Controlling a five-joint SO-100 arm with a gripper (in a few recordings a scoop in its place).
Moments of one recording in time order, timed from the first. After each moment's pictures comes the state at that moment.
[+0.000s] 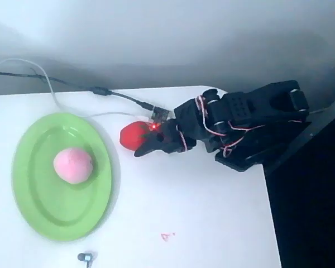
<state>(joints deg) -9.3 187.1 179.2 46.8 92.6</state>
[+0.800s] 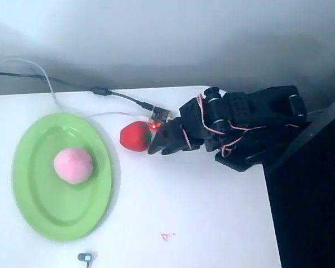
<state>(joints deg) -6.4 194.5 184.7 63.3 92.3</state>
